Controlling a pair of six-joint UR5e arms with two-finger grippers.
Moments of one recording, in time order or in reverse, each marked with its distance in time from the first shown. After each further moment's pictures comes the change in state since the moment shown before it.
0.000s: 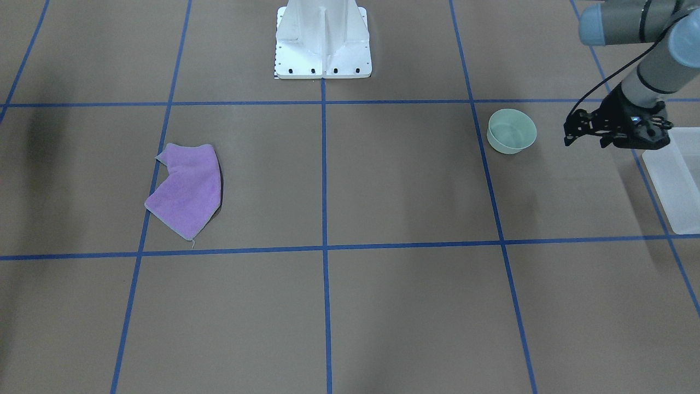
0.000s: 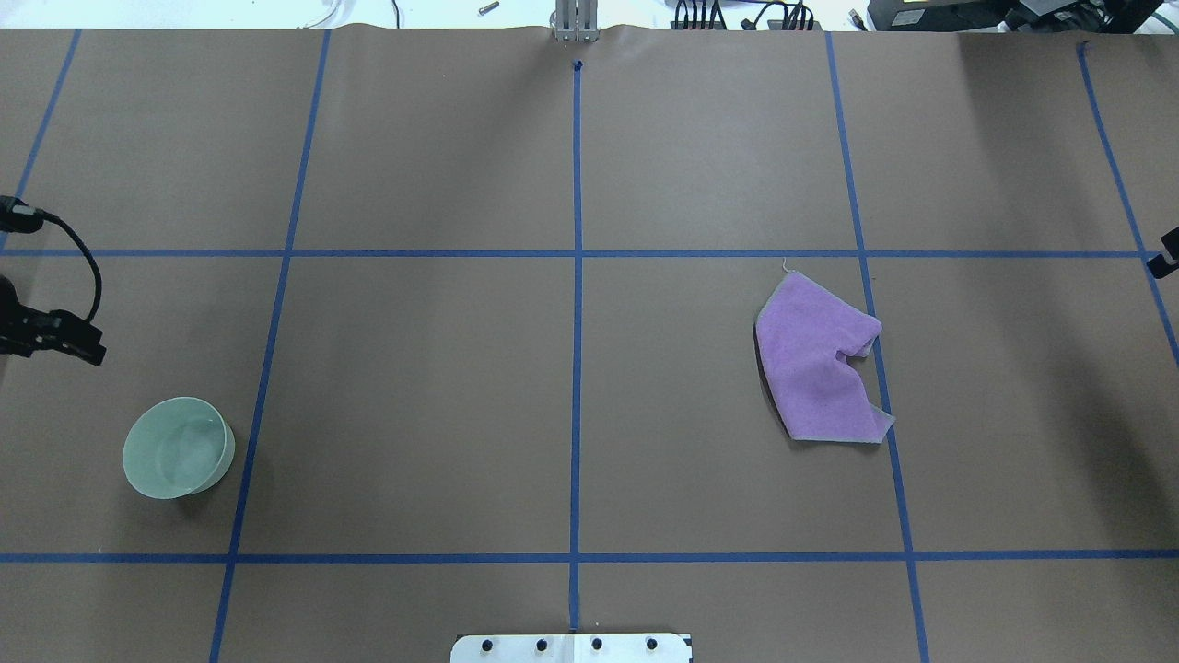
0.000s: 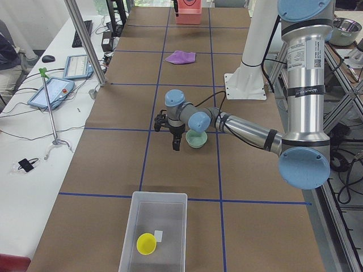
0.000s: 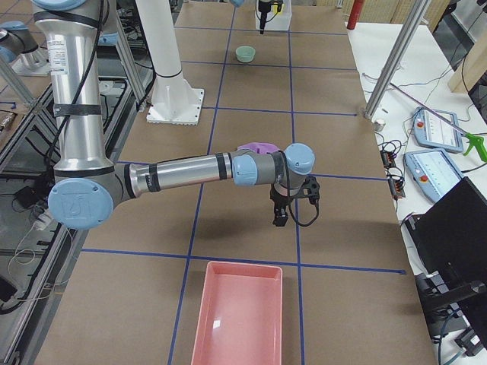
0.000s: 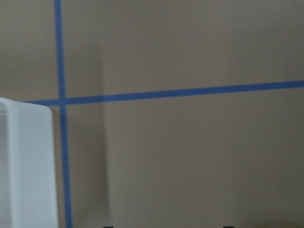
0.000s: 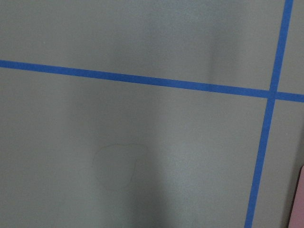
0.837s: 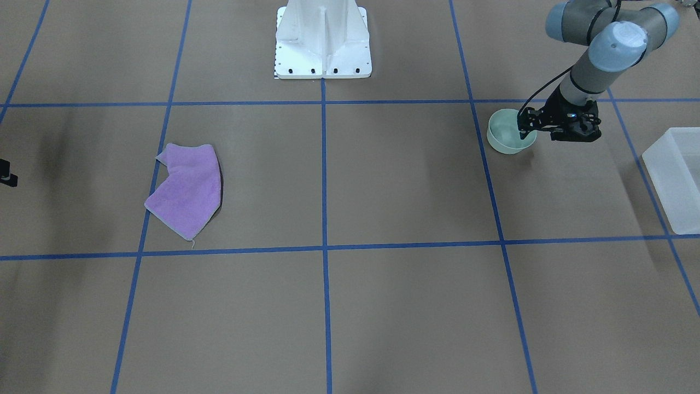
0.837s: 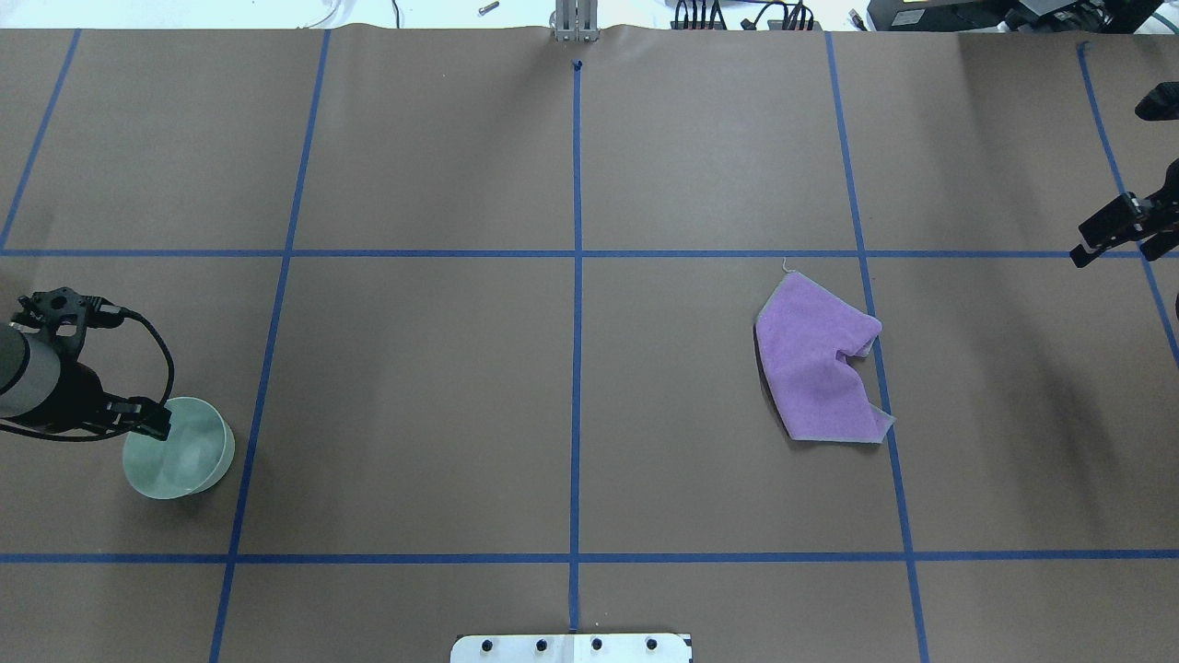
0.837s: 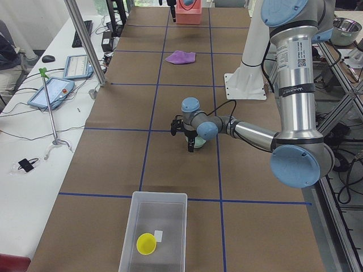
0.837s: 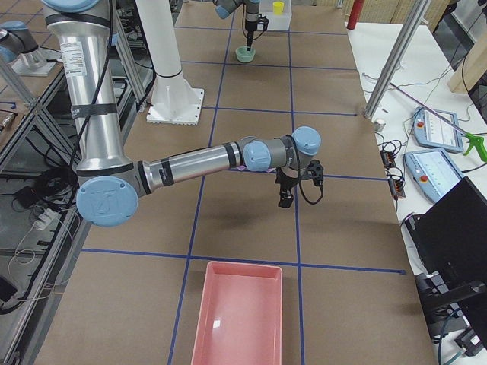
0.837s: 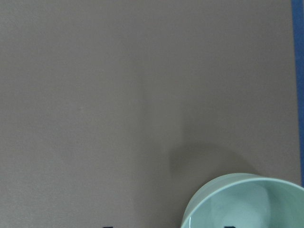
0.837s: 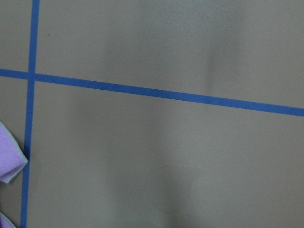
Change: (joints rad) left arm 0.223 0.033 0.058 -0.188 0.093 -0.250; right arm -0.107 0.089 0.002 0.001 0.000 0.131
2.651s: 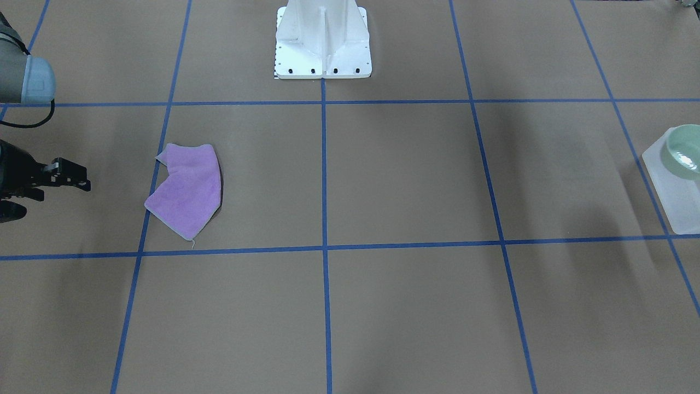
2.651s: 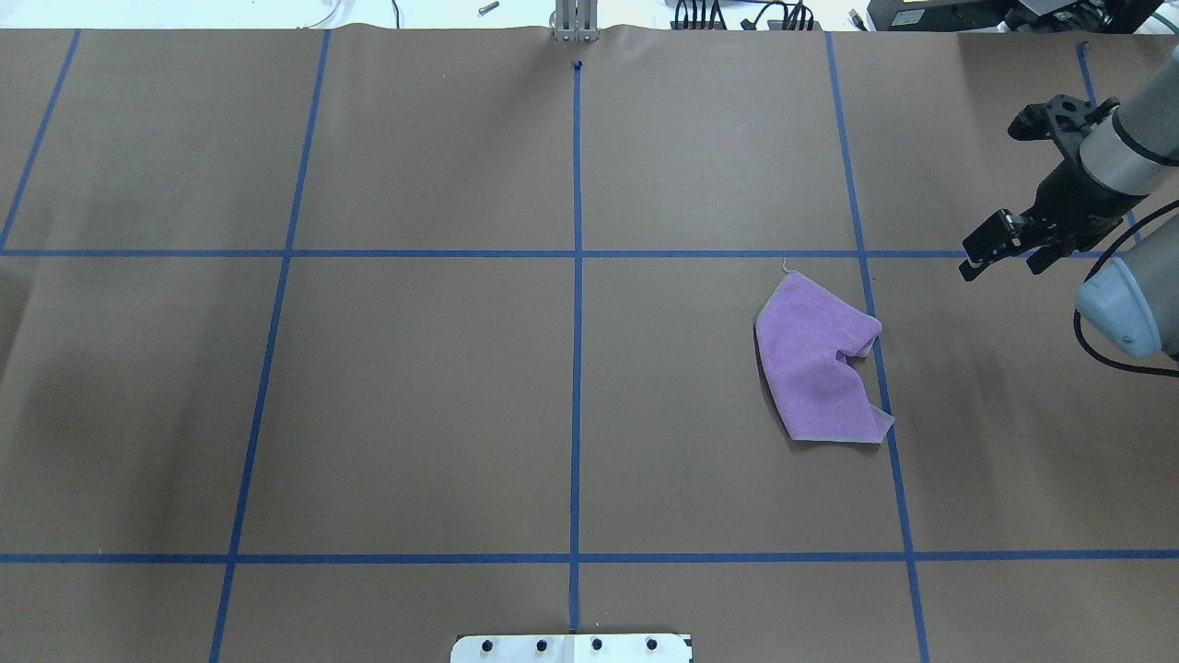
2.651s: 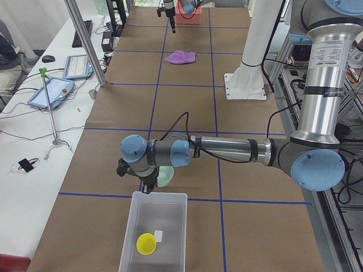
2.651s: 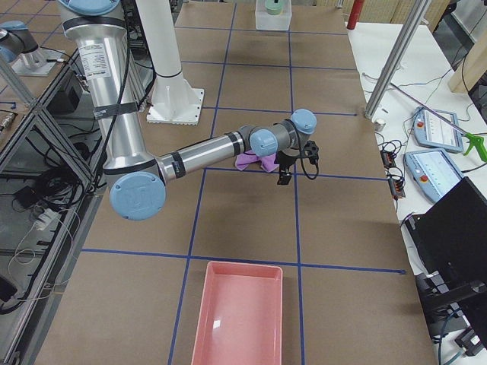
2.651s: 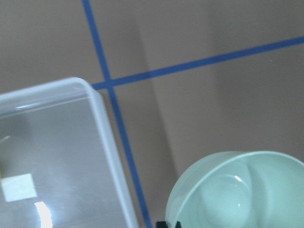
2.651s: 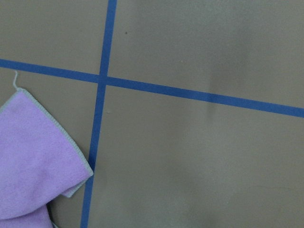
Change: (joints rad) left arm -0.857 -0.260 0.431 0.557 -0.338 1.268; right arm -0.155 0.068 -0.006 0.098 -0.010 0.195
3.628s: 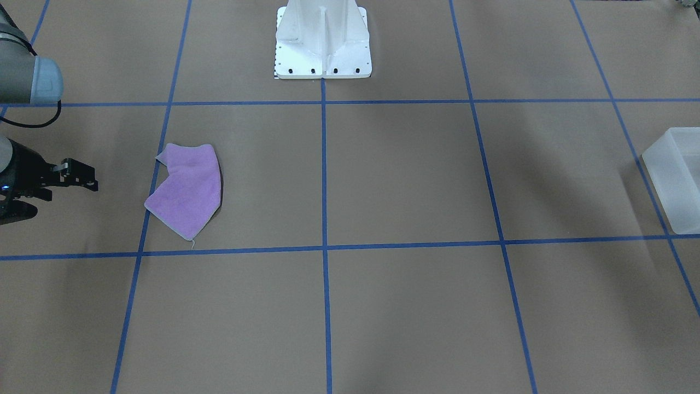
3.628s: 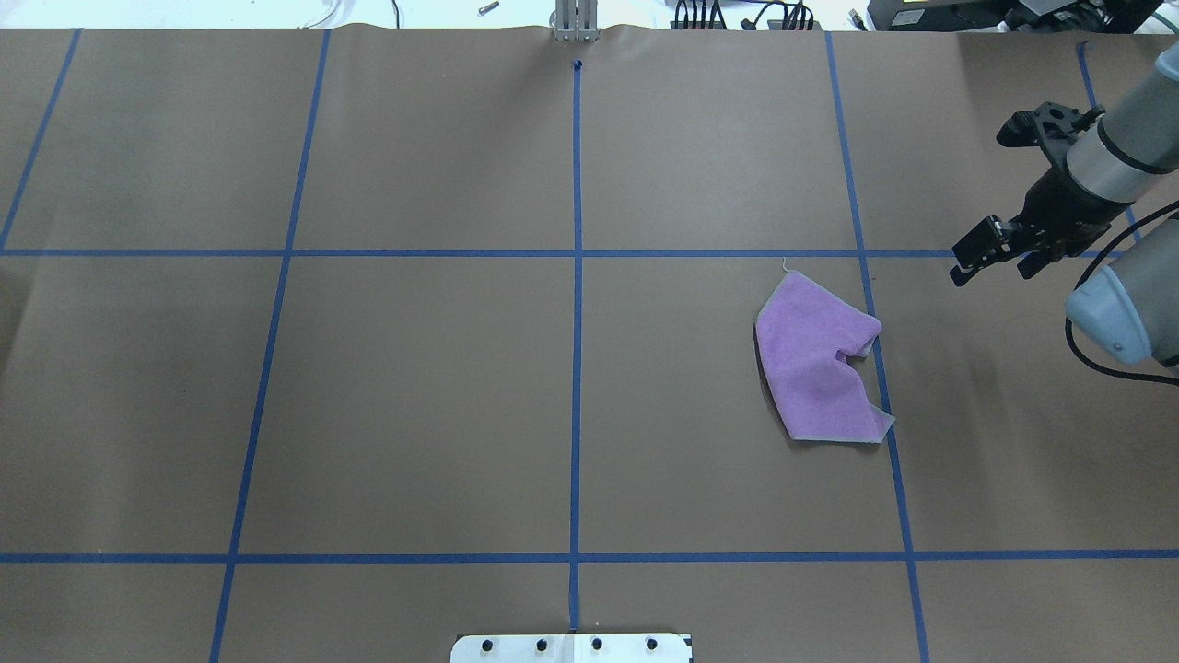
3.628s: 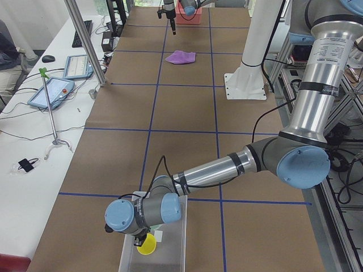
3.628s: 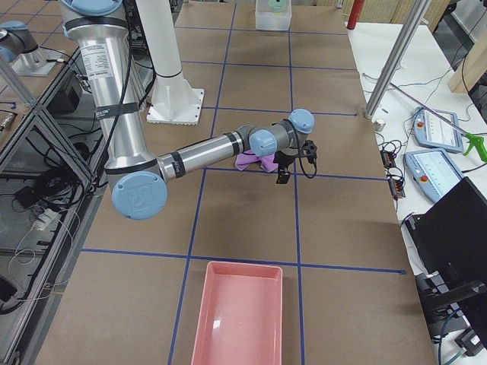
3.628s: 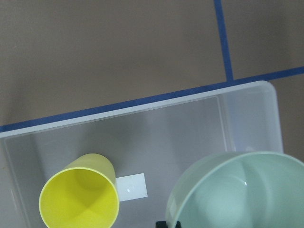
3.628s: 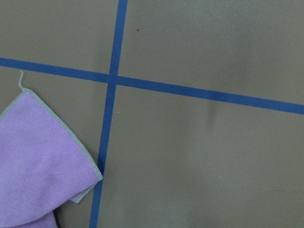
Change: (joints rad) left arm -0.081 -0.105 0.490 -0.309 -0.003 0.003; right arm -0.017 0.000 -0.002 0.014 -0.008 0.016
